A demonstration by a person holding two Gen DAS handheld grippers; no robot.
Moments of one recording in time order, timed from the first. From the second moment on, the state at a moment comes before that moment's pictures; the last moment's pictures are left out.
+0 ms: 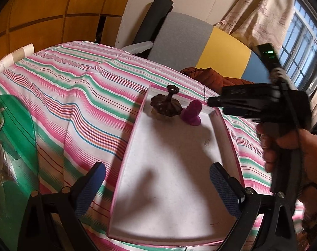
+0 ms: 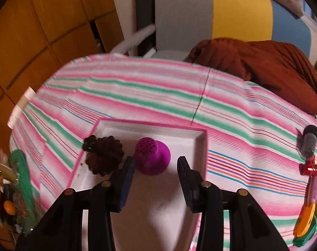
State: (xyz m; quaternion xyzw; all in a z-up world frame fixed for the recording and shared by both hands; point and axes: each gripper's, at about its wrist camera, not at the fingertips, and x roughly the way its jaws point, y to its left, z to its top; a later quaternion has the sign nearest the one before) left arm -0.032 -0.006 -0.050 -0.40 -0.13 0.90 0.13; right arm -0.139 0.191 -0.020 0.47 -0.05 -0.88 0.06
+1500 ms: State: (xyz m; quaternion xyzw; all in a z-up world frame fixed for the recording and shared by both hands) left arm 0.059 0.125 -0.025 -0.35 0.02 0.89 0.30; right arm 0.056 0.470 -0.031 0.40 -0.18 -0.88 -0.19
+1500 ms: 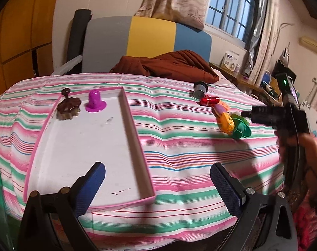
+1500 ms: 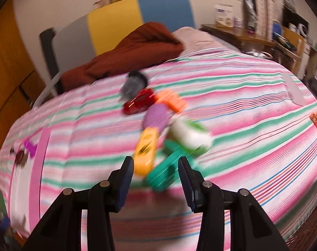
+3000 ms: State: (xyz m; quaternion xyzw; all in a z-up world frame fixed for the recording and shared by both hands) left arm 0.007 0.298 -0.042 -0.44 0.05 0.83 0.34; right arm 0.018 0.580 -0.085 0.52 -0.22 -0.80 -0.21
